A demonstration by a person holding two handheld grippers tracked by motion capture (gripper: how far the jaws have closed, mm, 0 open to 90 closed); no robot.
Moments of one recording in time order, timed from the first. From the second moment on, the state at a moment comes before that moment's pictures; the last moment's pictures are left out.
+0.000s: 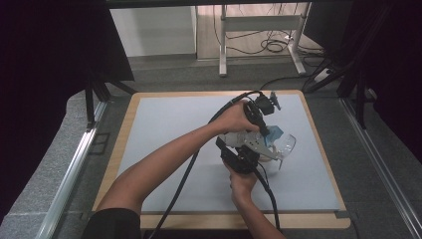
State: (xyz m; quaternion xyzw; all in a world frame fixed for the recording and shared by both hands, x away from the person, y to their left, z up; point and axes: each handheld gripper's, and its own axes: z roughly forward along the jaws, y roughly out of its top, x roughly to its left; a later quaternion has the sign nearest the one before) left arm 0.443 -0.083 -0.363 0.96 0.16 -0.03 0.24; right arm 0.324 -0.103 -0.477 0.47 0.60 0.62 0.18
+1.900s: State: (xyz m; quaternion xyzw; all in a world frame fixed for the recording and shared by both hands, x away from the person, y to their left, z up) left arm 0.442 -0.090 -0.363 0.96 0.15 -0.03 0.23; right arm 0.324 -0.104 -0.479 0.48 0.58 0.63 0.18
